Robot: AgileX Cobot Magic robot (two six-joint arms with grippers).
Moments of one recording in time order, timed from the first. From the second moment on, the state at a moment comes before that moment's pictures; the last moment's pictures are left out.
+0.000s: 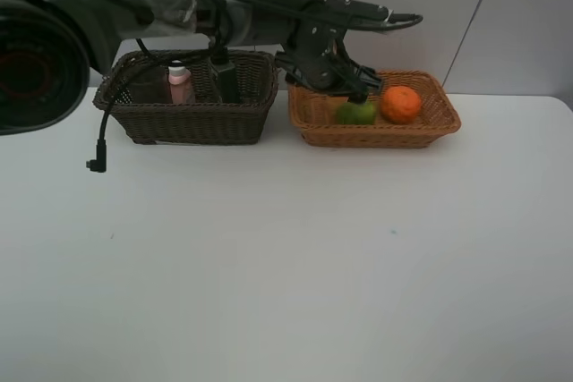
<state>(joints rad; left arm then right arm) -0.72 2.36 -1.98 0.26 0.50 -0.40 0.02 0.00 -0.52 -0.09 1.06 0.06</state>
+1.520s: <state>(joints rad) -0.18 0.76 -0.78 0.17 0.79 -0.29 0.02 0.00 -0.52 -0.09 1.06 0.06</state>
